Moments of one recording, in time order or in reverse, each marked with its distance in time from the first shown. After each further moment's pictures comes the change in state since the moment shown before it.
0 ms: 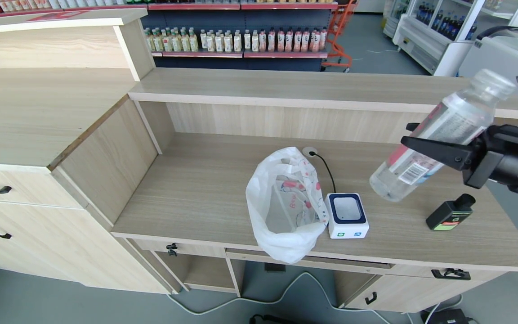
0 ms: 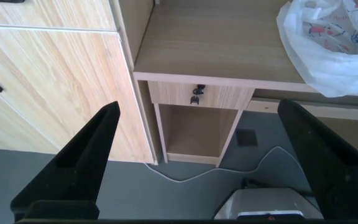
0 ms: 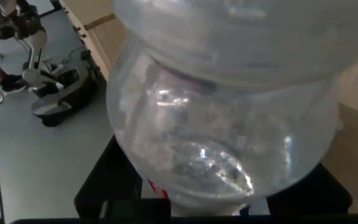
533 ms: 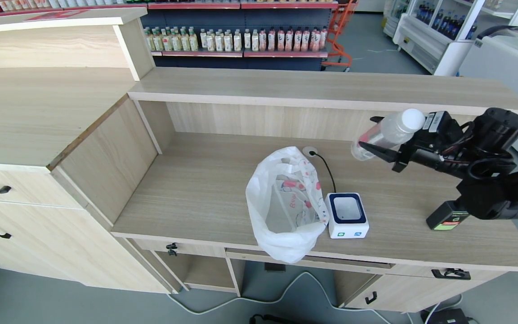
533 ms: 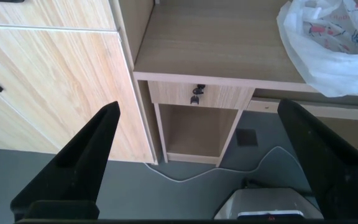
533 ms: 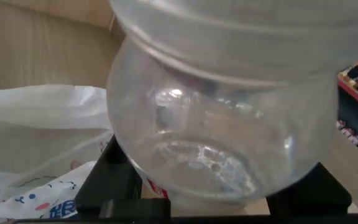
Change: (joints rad) left arm 0.000 0.000 0.000 0.000 0.000 0.000; right arm -0.061 0.564 -0.354 -0.345 0.123 -0.586
